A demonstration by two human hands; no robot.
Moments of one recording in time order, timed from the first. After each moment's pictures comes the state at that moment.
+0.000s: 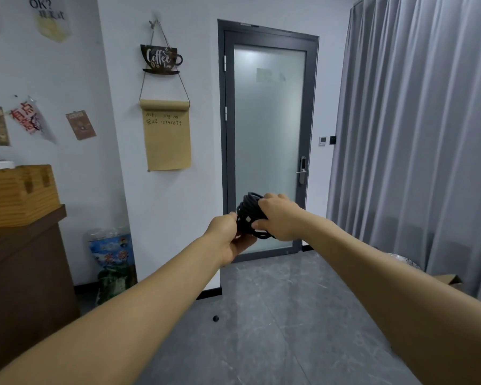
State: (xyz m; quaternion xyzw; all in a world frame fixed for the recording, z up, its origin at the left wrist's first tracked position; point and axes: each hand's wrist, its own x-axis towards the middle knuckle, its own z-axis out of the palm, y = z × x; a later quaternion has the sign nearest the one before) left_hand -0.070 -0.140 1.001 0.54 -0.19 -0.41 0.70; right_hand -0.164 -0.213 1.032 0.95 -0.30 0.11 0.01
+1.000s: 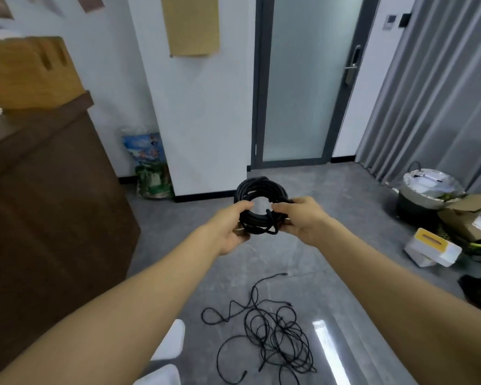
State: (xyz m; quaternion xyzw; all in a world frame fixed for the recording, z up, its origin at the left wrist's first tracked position) left_hand -0.018 -0.066 0.809 0.61 -0.08 -0.51 0.60; right_hand -0.131 -0.155 0.827 0.57 -0.43 0.20 -0.67
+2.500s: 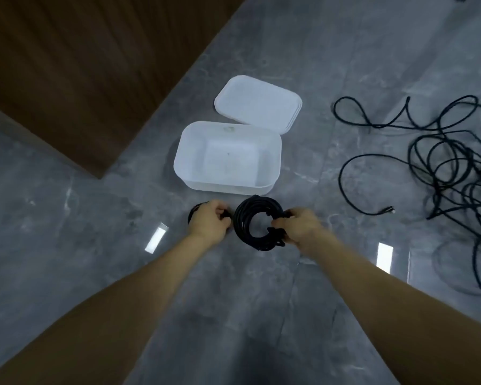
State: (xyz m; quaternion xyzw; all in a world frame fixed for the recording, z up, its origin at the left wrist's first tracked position) left_hand 0.000 0.318 -0.077 0.89 0.01 -0.29 0.35; right_hand -0.057 0.149 -0.086 0.65 -0.42 -0.18 -0.61
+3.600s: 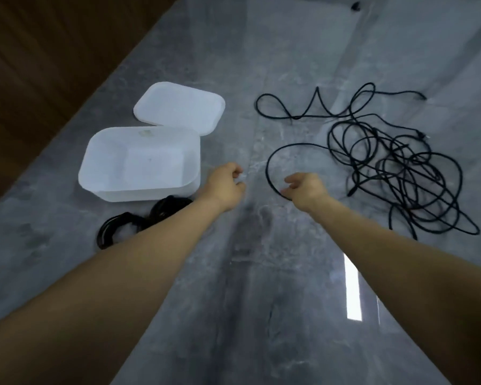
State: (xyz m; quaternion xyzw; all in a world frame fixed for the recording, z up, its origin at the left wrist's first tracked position) left_hand -0.015 0.142 -0.083 0.89 -0.21 -0.24 0.34; right_hand -0.101 -0.009 -0.084 0.81 -0.39 -0.07 -0.44
